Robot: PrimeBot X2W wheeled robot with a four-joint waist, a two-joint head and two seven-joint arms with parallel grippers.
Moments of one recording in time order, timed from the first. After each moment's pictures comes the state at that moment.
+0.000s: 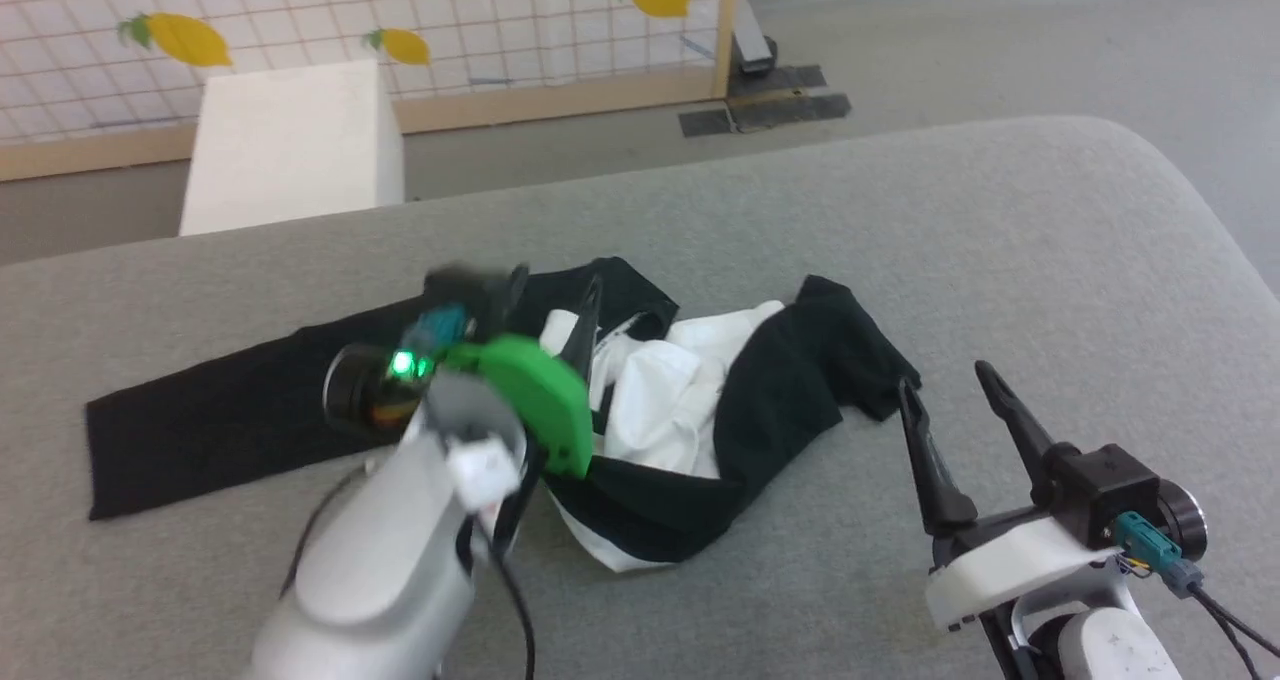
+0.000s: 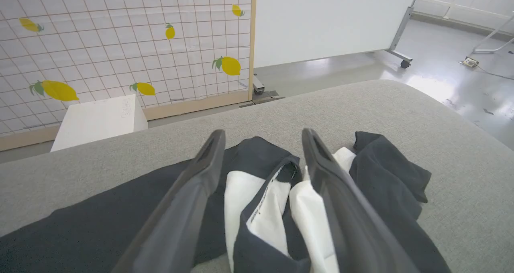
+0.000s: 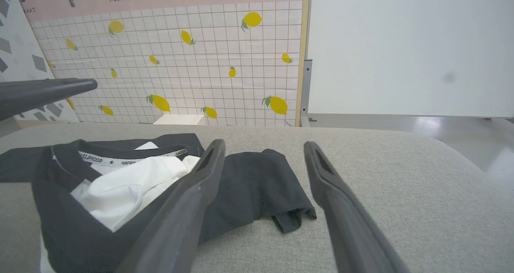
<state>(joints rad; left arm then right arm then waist) -0.50 0.22 -0.57 0.30 -0.52 0.16 0.04 -0.05 -0.05 0.08 0.08 0.08 0.13 -0.15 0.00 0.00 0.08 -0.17</state>
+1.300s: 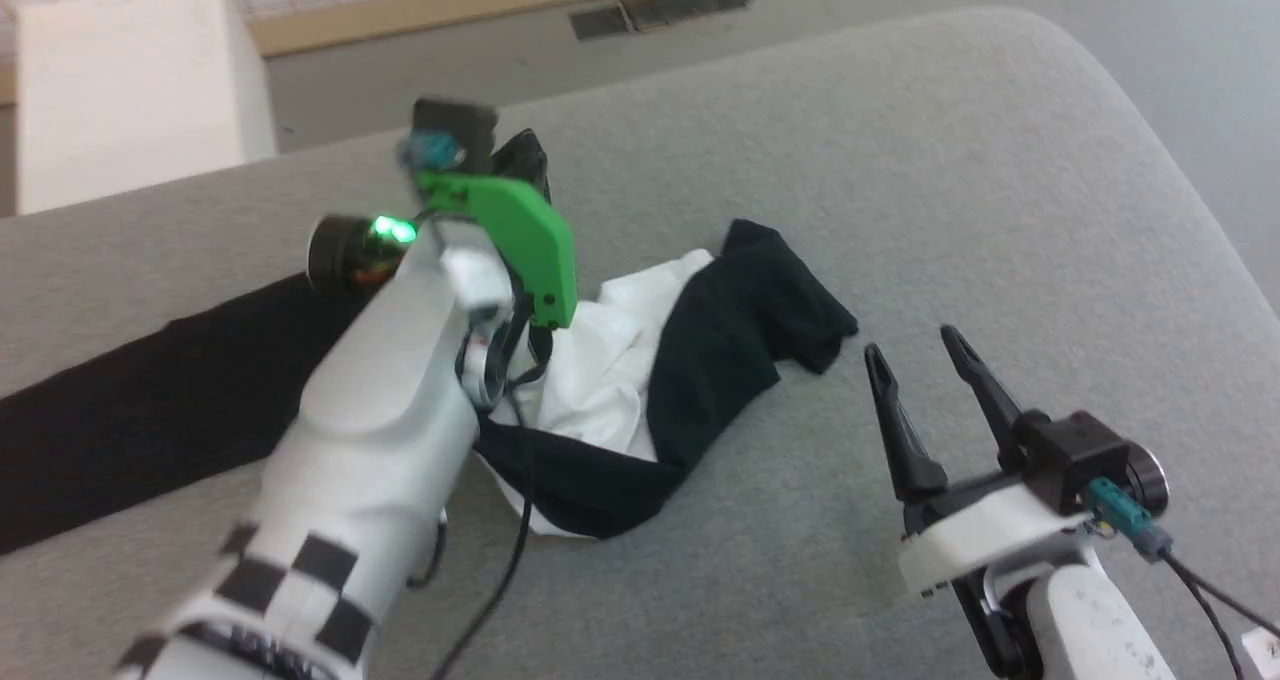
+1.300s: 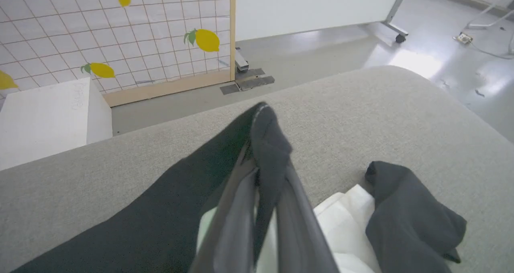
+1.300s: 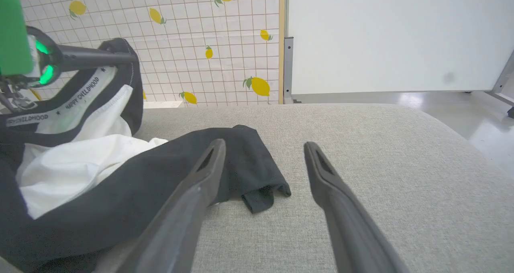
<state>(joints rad) -0.89 0.12 -0.57 0.82 -0.57 0.06 0.05 -0.17 -0.05 0.13 0.21 0.11 0.13 -0.24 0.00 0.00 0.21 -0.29</state>
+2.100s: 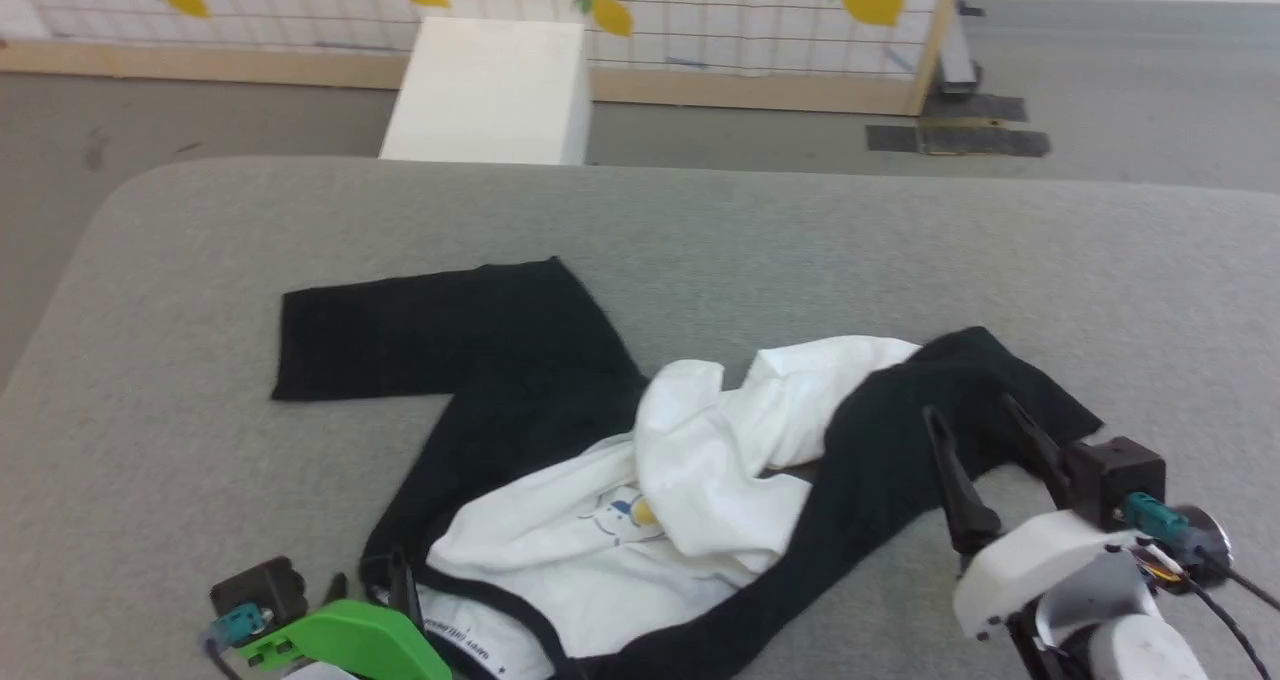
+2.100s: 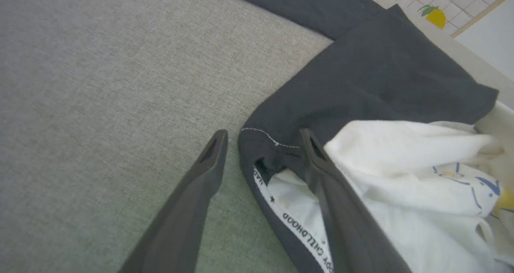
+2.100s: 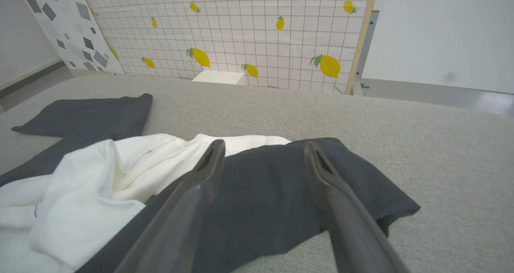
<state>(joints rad) 0.04 0.29 -0.35 0.12 -0.78 0.42 -0.03 -0.05 -0.05 0.02 0.12 0.09 0.13 -0.01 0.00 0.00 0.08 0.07</state>
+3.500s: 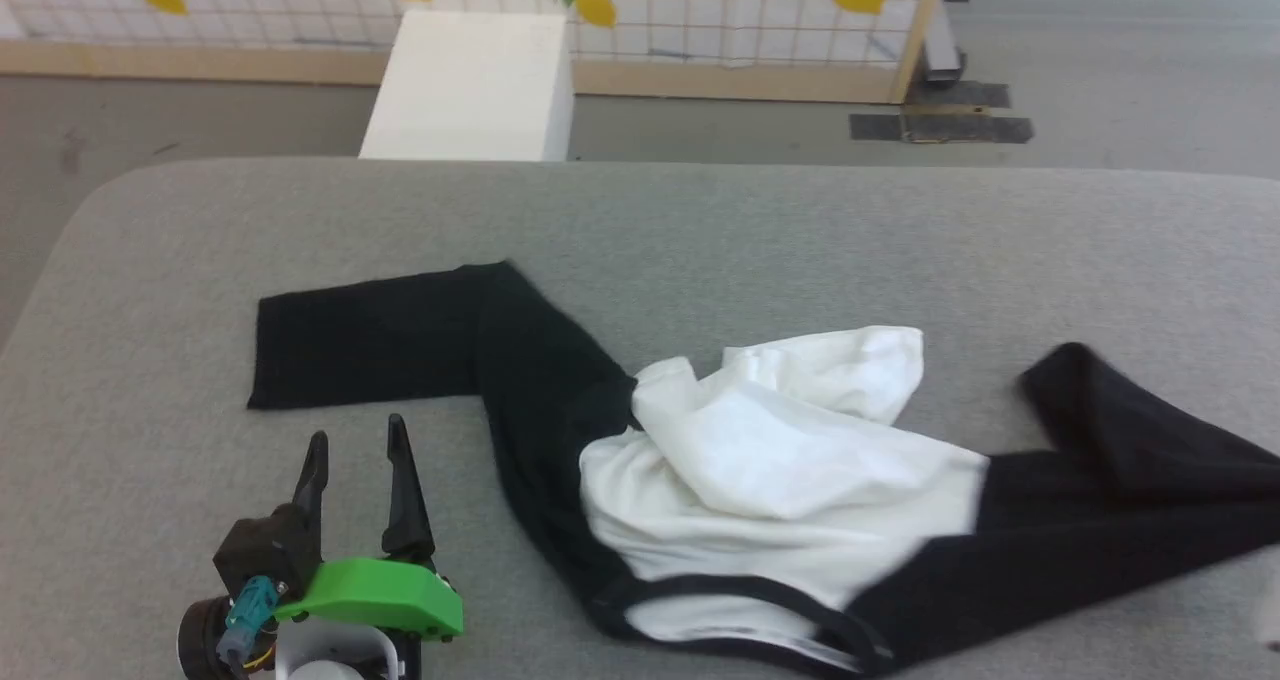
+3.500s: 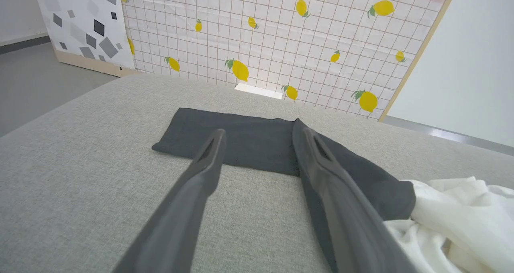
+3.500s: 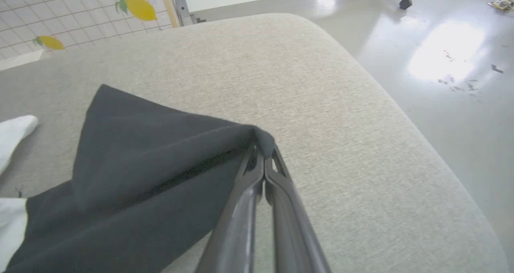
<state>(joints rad) -0.01 0.06 -0.07 0.12 -0.28 0.11 -0.26 -0.06 -0.05 -0.57 0.10 0.02 0.13 0.31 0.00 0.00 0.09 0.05</state>
